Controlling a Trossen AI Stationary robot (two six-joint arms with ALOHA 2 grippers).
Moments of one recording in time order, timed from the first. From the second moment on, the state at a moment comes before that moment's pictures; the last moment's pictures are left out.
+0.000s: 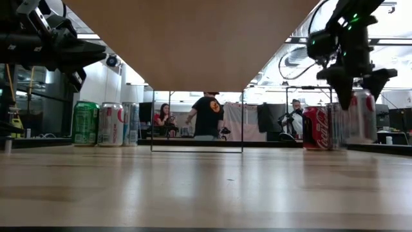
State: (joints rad) left arm 0.05 0.02 0.01 0.01 -0.04 -0.46; right arm -0.84 1.13 0.89 -1.26 0.01 0.54
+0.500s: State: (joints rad) left arm 0.05 0.02 0.01 0.01 -0.04 -0.46; right arm -0.47 0.97 1.20 -1.06 -0.17 0.71
